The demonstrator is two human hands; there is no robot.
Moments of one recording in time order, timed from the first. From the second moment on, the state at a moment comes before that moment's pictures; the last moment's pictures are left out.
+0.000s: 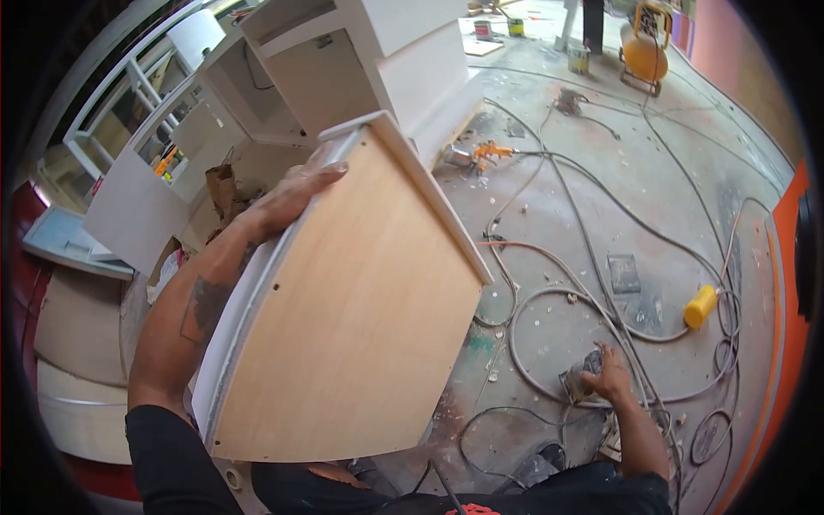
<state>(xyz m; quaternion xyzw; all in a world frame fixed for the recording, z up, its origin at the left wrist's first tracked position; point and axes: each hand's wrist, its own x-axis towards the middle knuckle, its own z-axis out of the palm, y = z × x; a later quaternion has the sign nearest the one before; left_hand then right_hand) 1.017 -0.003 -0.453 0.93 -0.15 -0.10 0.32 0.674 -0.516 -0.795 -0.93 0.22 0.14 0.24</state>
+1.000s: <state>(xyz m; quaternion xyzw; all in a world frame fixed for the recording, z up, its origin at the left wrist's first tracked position) 0.910 0.026 -0.441 0.85 -0.13 -0.28 0.42 0.671 -0.504 -0.788 -0.94 0.20 0.15 0.25</state>
